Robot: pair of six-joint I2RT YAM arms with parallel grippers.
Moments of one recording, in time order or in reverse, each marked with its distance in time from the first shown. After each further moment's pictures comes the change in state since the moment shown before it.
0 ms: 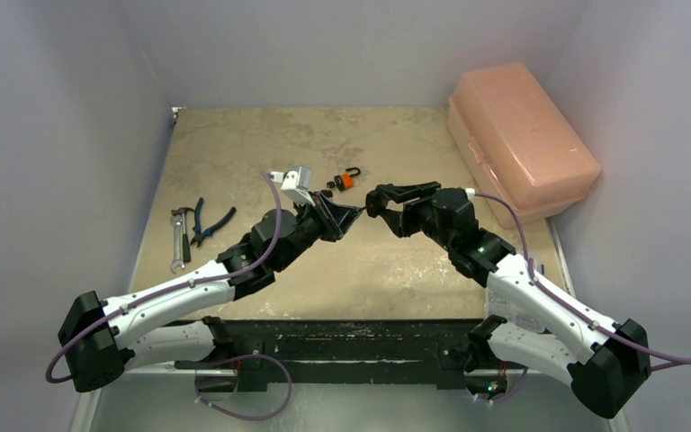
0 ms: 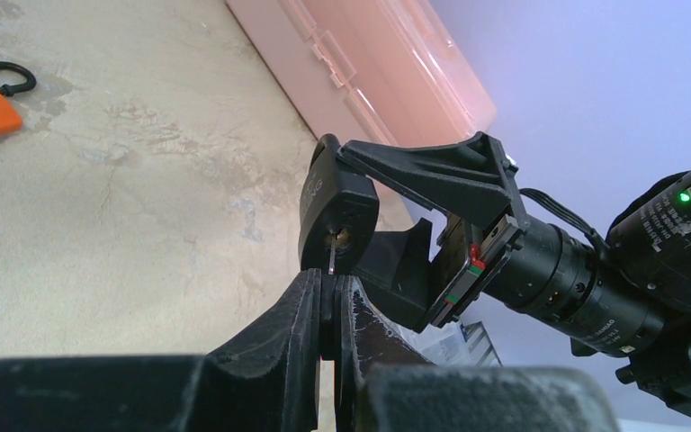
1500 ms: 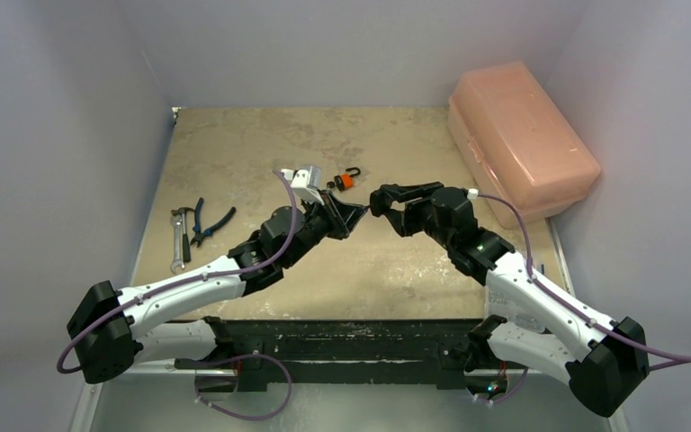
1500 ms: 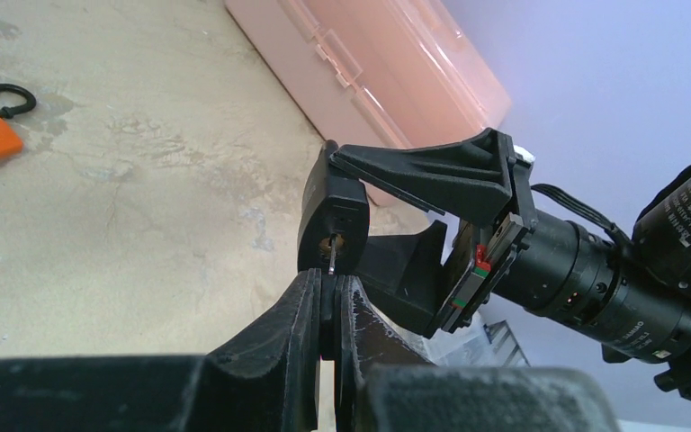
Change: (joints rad) left arm 0.002 0.080 -0.005 0.096 0.013 0.047; right arm -0.015 0.014 0.000 -0.019 0.035 -0.012
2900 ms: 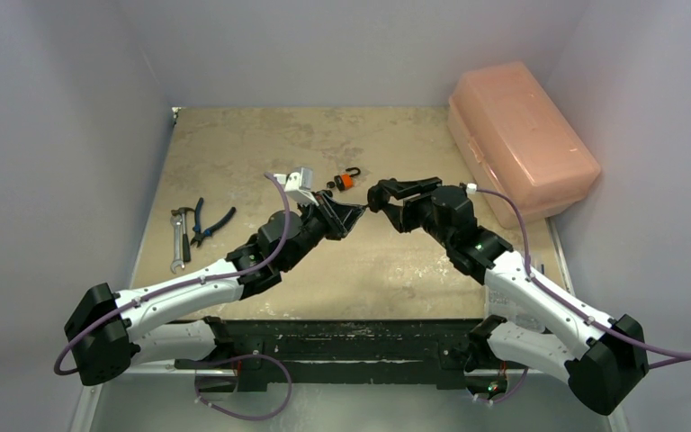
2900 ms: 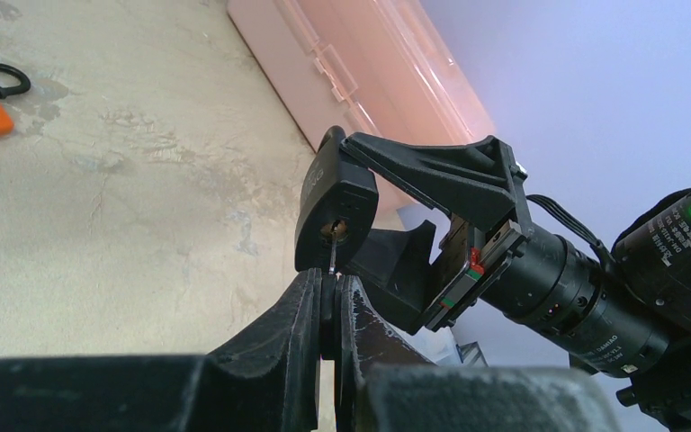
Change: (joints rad) left arm -0.006 -0.023 -0.022 0.012 -0.052 -0.077; right arm 0.002 0.012 0.000 0.066 0.000 -0.047
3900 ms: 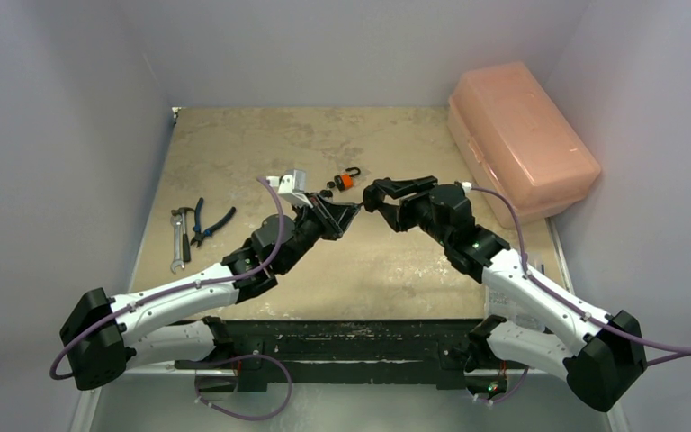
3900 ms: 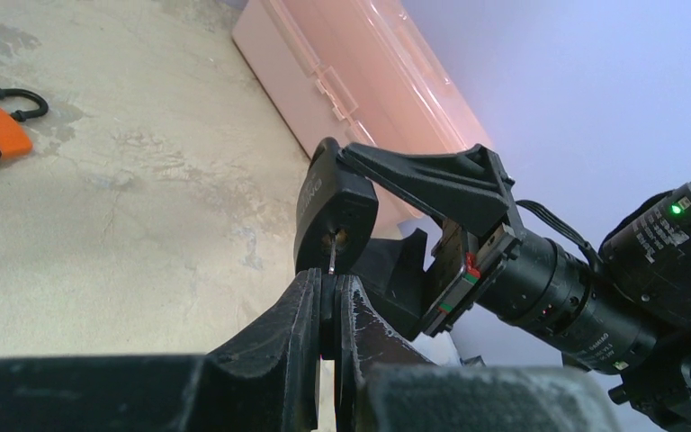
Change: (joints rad) left arm 0.000 -0.039 -0.039 0.045 -0.021 0.029; right arm 0.001 0.021 0.000 0.043 -0.038 0.014
